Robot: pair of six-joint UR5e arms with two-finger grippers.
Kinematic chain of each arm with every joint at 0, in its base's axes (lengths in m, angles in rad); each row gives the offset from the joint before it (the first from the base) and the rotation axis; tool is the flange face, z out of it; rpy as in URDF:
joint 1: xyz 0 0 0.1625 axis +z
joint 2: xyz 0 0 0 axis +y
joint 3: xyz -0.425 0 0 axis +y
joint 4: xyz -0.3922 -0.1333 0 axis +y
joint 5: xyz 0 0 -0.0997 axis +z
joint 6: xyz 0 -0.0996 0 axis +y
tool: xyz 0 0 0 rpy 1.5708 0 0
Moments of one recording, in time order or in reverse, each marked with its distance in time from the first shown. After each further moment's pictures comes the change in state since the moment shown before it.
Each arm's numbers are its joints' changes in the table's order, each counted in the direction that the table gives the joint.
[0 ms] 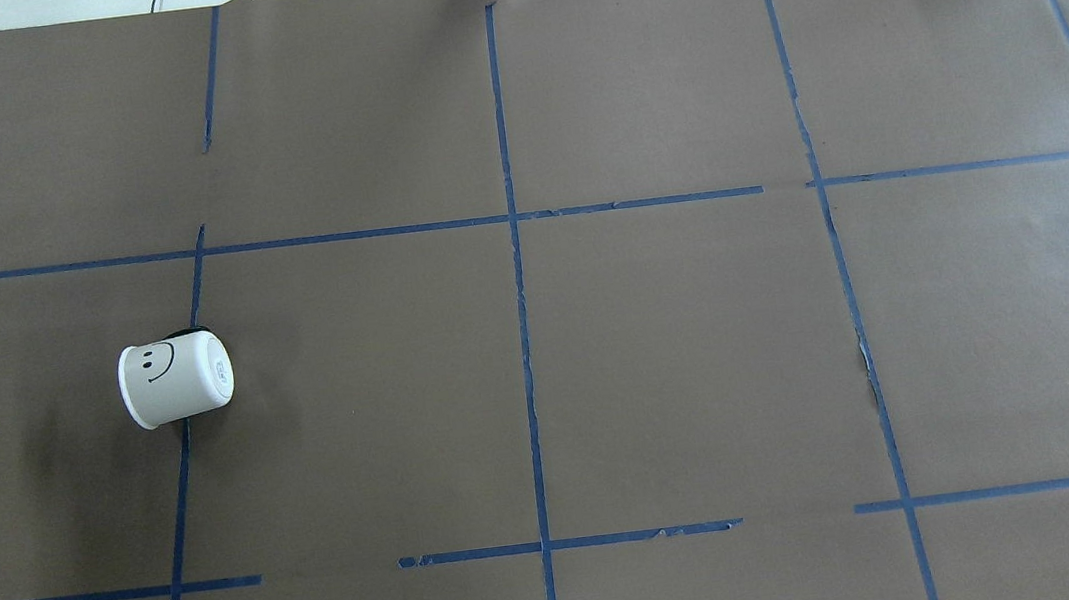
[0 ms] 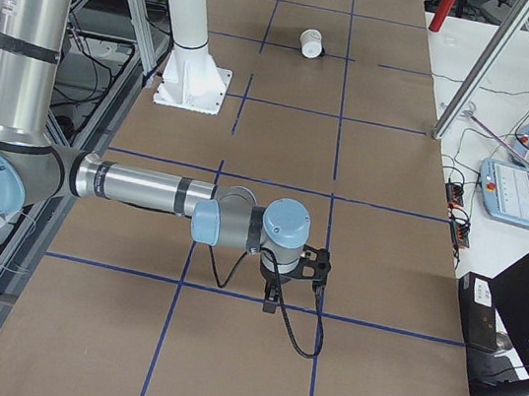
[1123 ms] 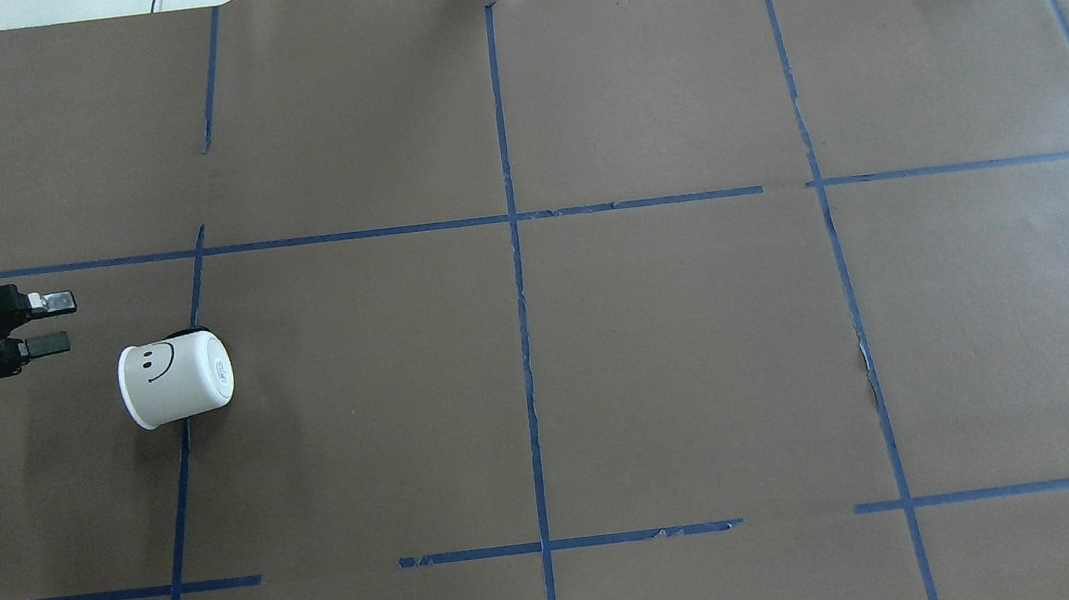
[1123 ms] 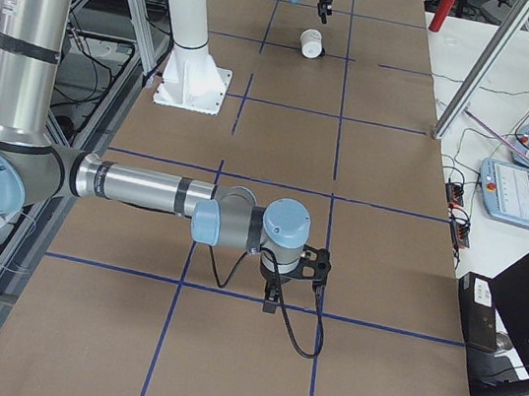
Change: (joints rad) left arm 0.327 0.090 -0.095 0.502 -0.411 0.683; right arm 0.000 0.000 0.000 0.000 0.000 0.000
